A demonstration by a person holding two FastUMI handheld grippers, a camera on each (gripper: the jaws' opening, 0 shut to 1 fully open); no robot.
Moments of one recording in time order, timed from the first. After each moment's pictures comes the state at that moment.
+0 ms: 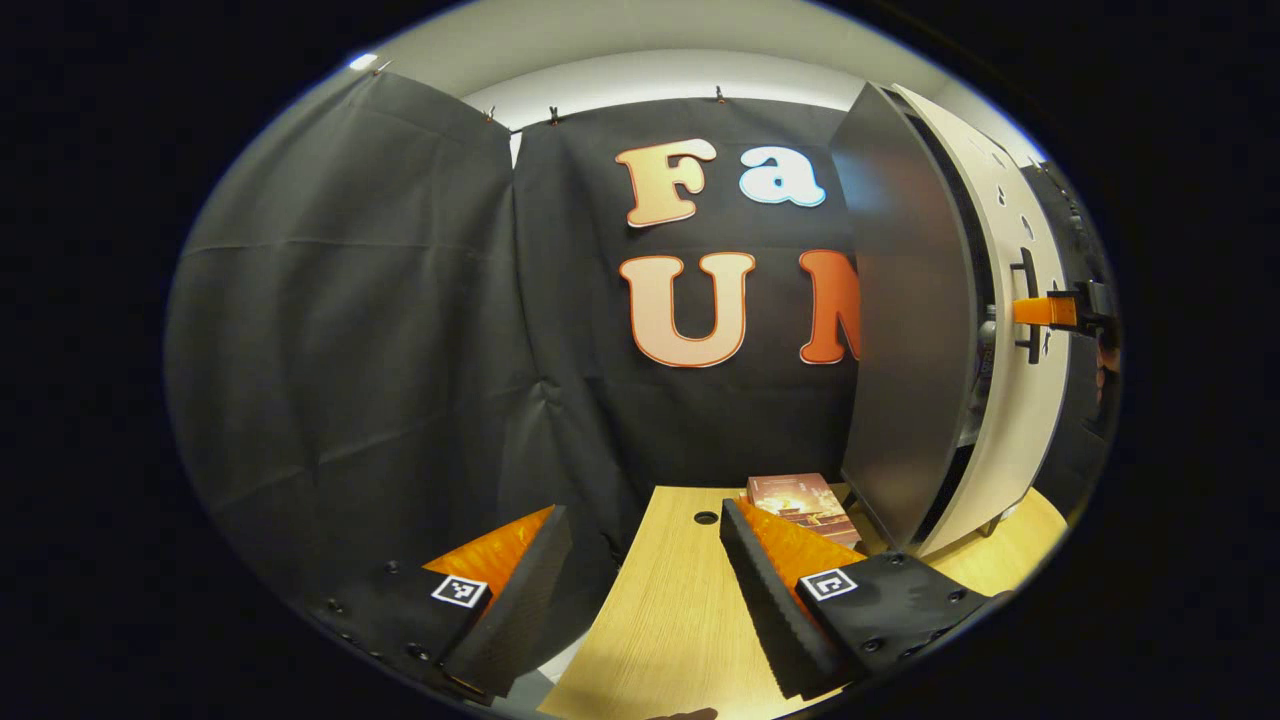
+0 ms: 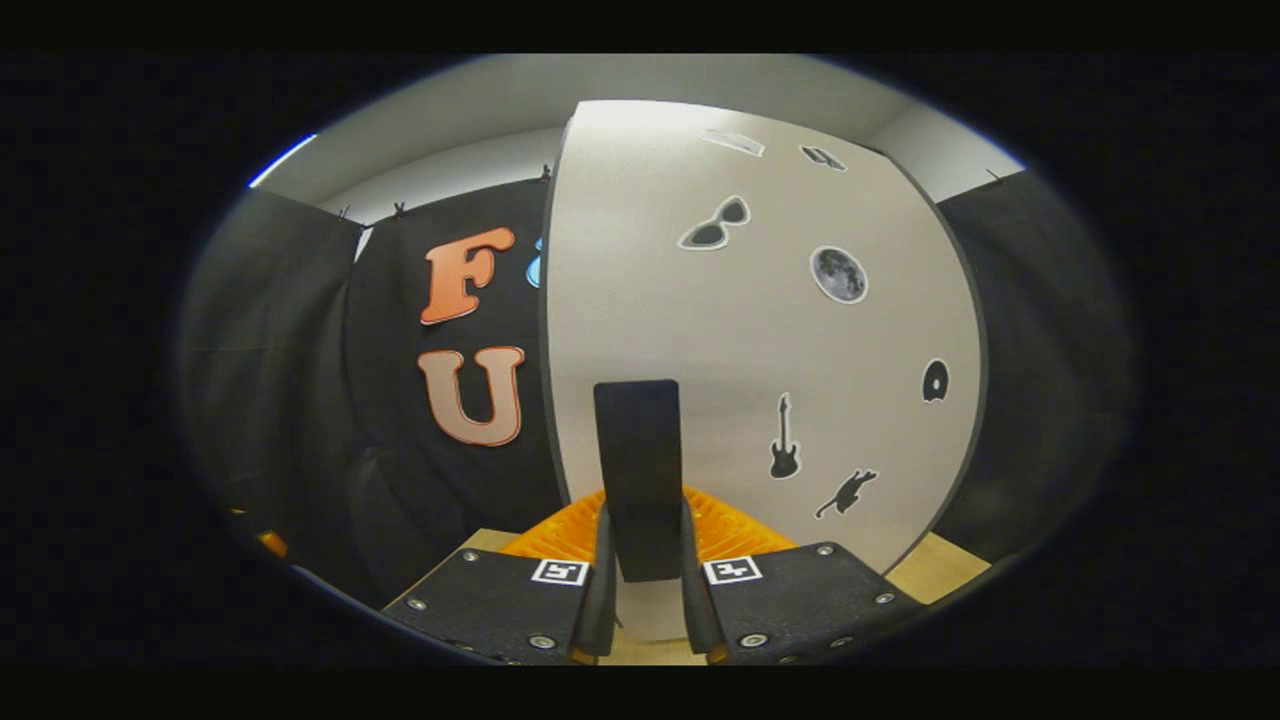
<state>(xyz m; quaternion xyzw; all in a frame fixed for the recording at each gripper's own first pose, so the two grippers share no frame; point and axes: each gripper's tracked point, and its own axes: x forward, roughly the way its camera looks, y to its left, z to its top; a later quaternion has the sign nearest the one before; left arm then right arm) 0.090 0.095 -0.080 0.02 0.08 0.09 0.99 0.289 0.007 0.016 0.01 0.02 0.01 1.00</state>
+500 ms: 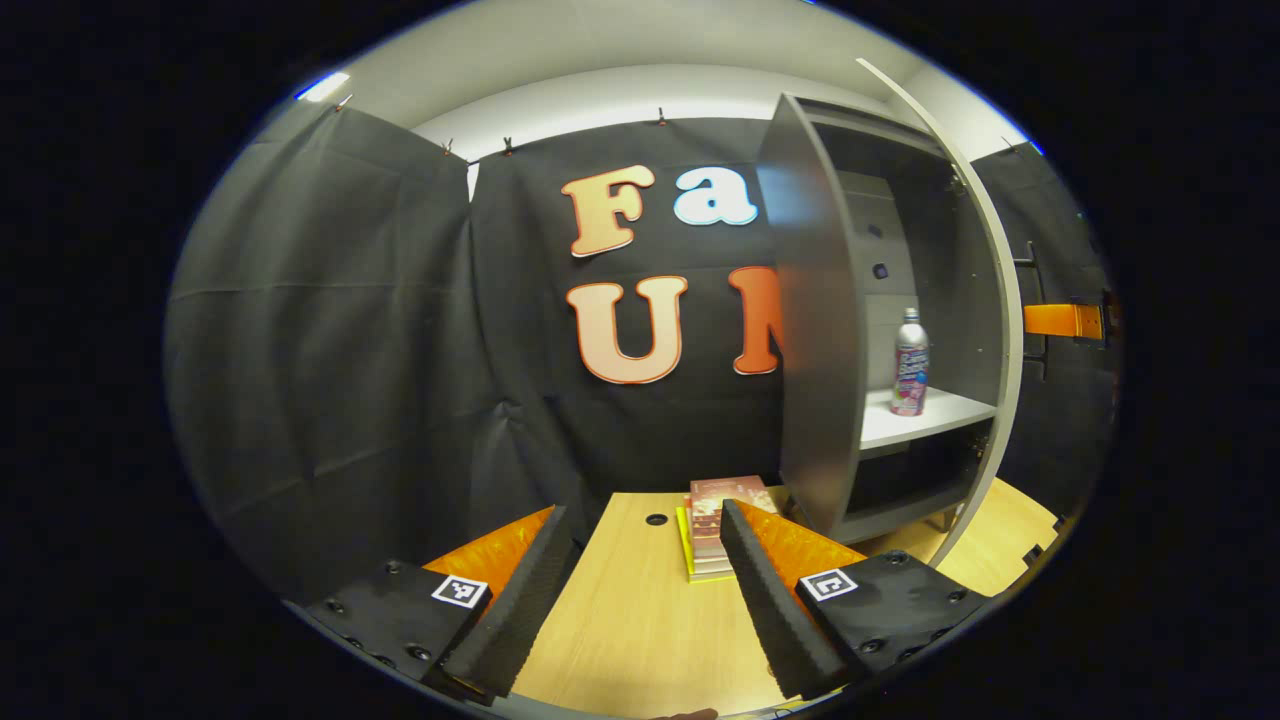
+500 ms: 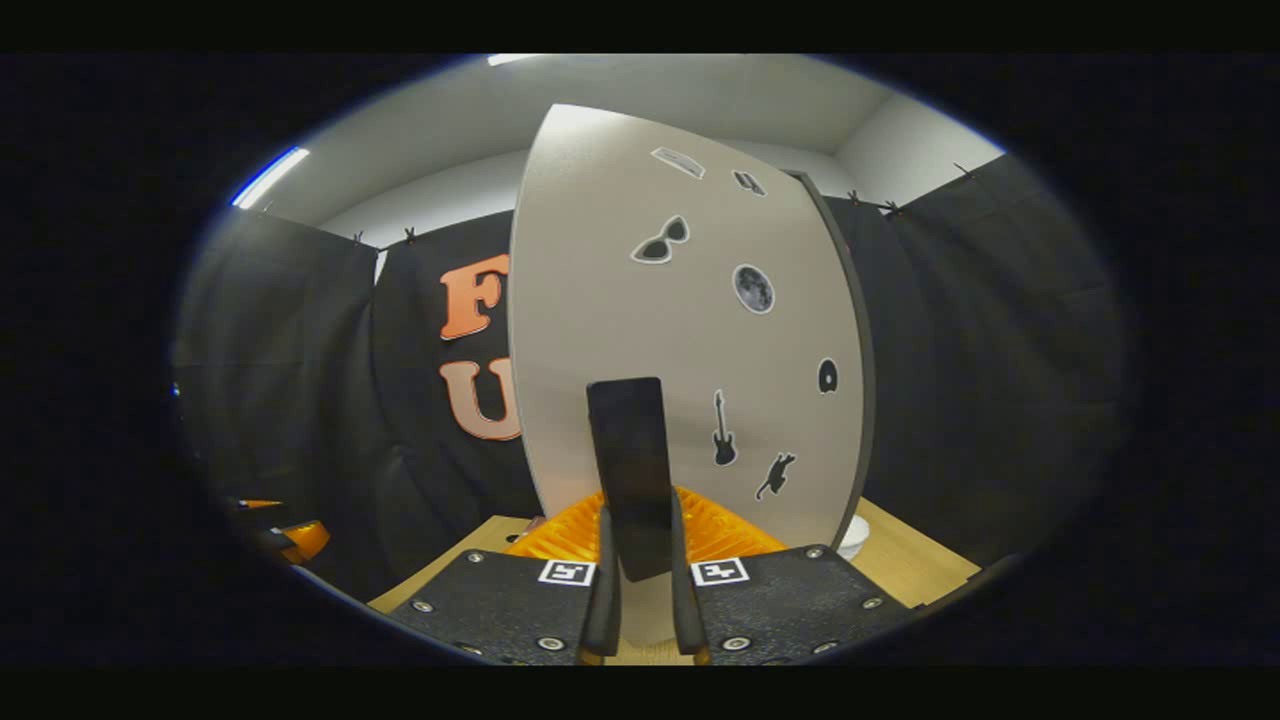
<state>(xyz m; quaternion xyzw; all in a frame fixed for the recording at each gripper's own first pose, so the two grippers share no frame) 0.025 -0.026 -0.050 0.04 0.07 0.04 1.00 0.244 -0.020 0.023 0.04 0.01 0.03 1.00</state>
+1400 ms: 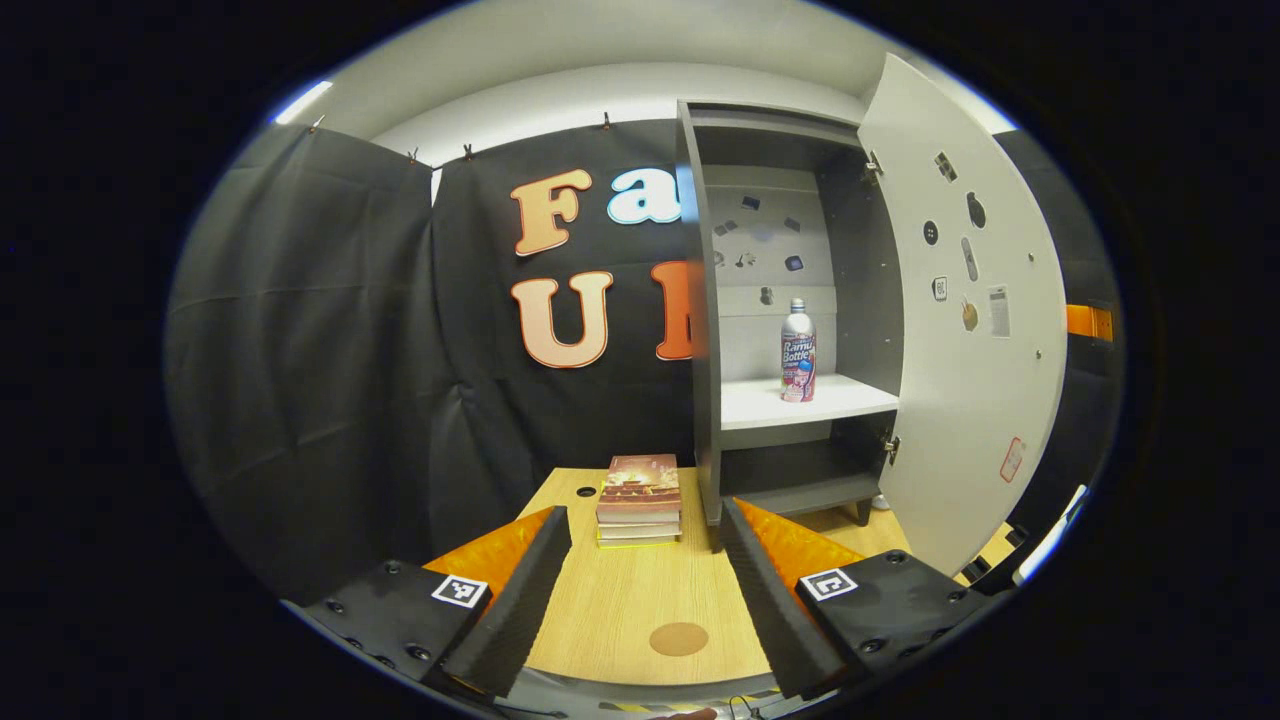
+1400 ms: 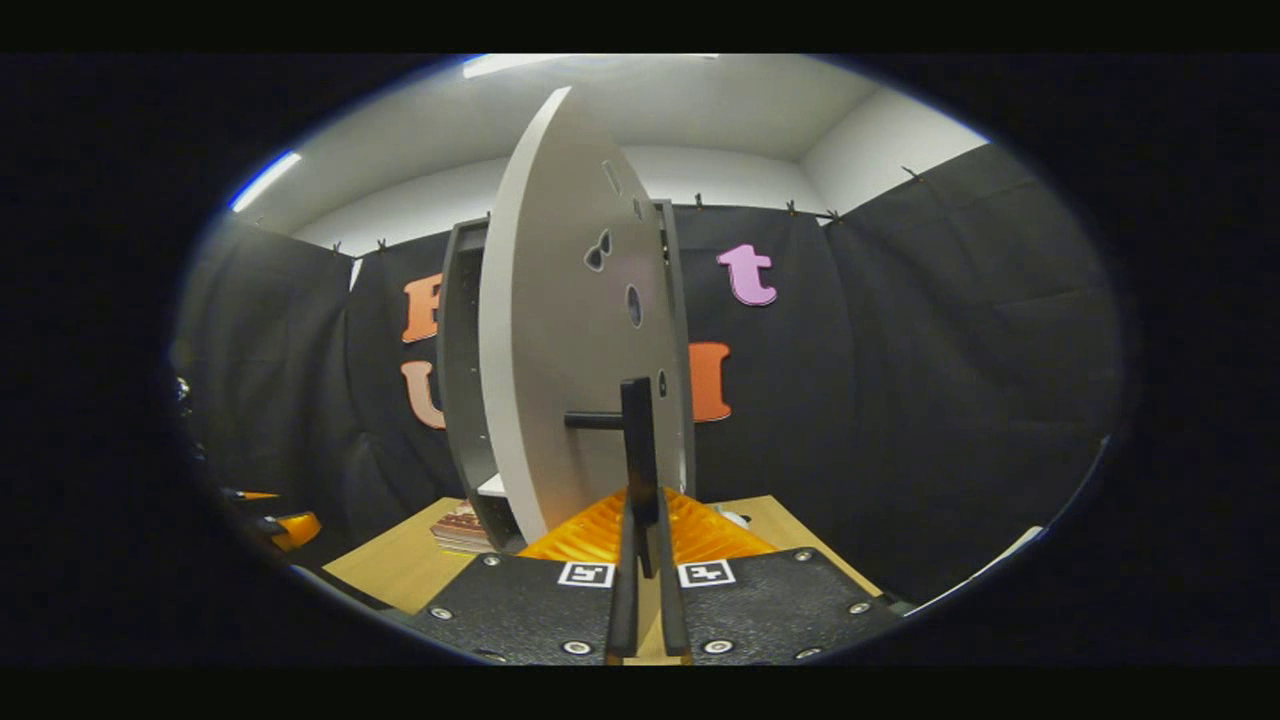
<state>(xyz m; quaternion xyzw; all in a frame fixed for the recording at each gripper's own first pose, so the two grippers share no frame) -0.054 -0.181 -0.056 0.03 0.09 0.02 1.00 0.209 -0.101 0.025 0.02 0.00 -0.01 1.00</state>
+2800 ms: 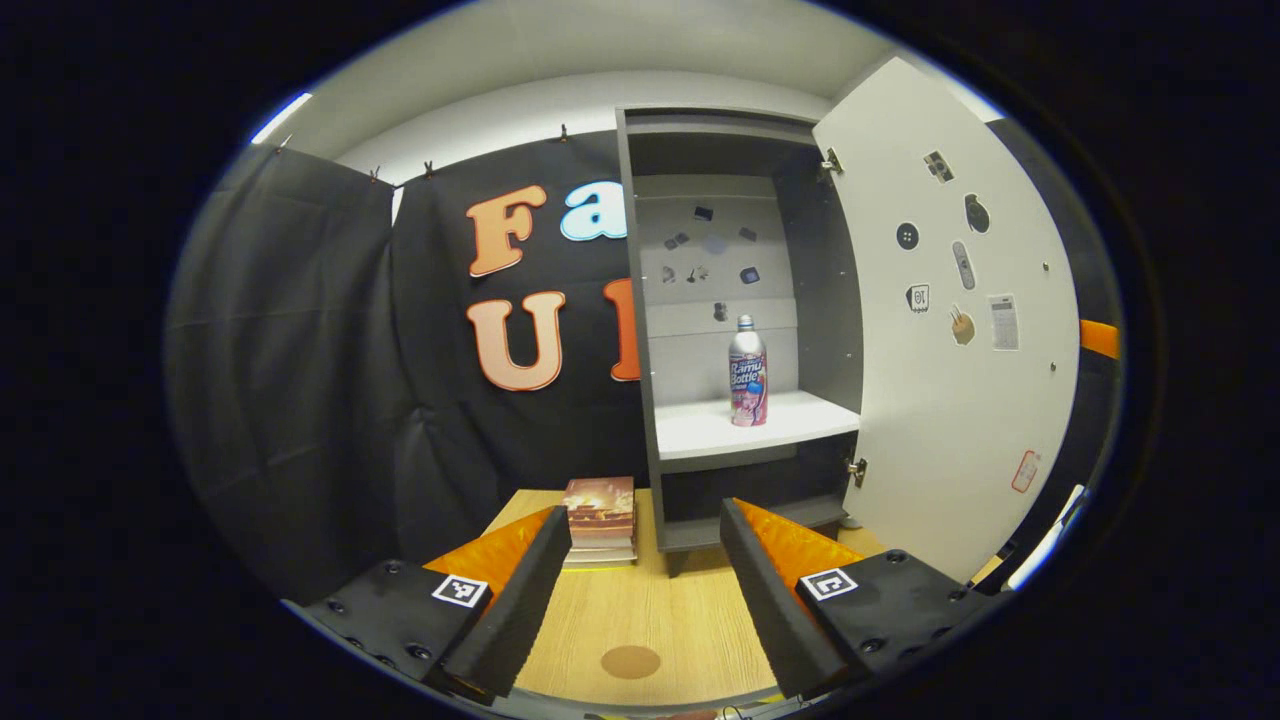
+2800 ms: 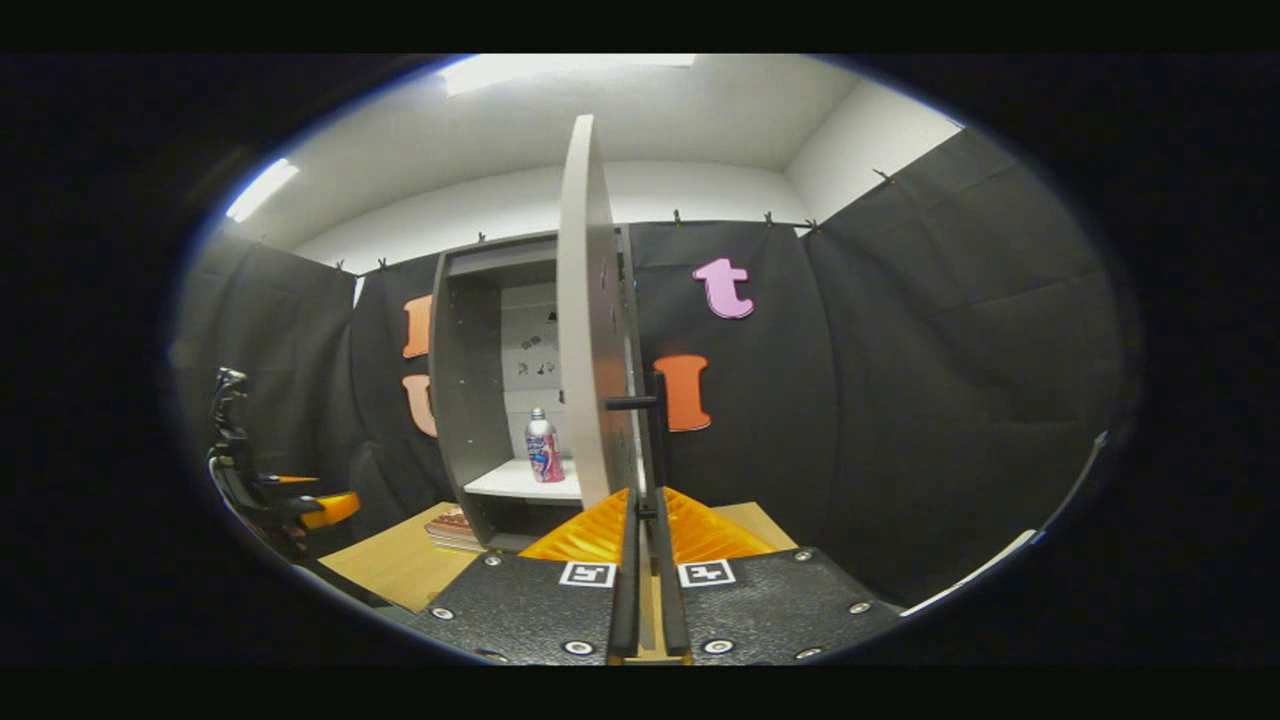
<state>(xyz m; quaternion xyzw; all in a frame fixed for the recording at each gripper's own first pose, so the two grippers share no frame) 0.001 -0.277 -0.030 0.05 0.05 -0.04 1.00 0.192 -0.116 0.034 0.02 -0.04 0.00 1.00</state>
